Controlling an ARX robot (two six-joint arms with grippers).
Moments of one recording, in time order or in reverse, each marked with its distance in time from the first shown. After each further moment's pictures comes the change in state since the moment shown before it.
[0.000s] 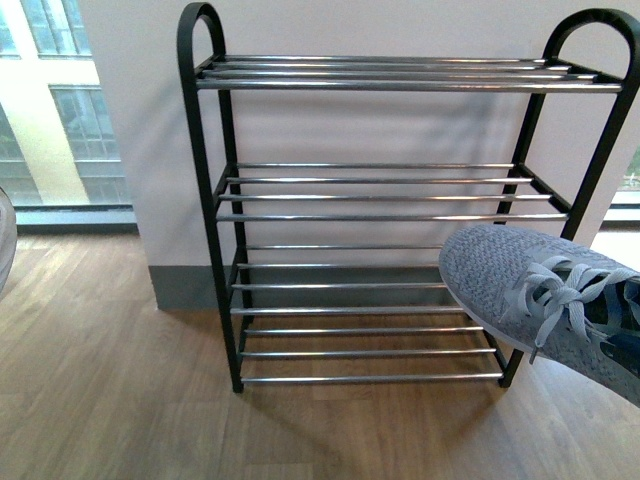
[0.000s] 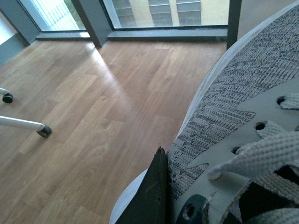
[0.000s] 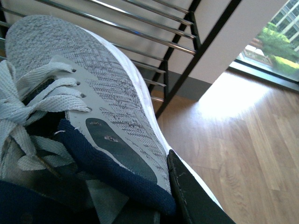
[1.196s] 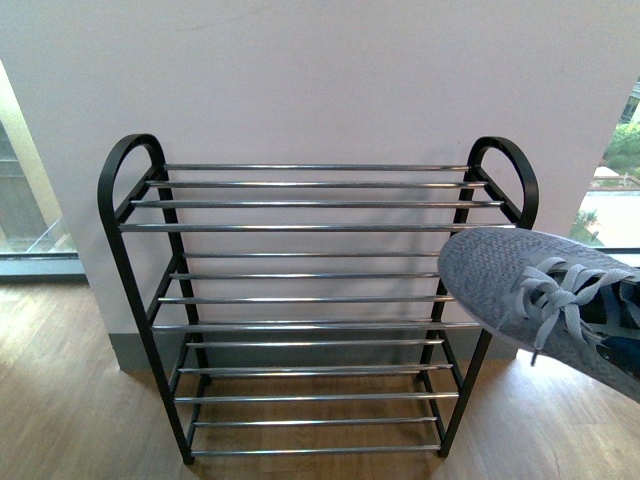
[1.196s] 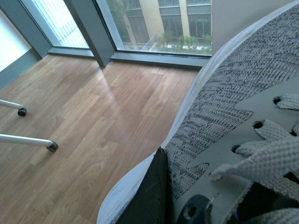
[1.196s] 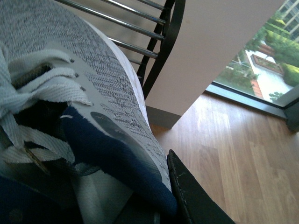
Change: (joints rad) left arm 0.003 0.000 0.000 0.000 -0.022 0.001; right arm 0.008 0.000 -0.003 -0.001 -0.030 0.000
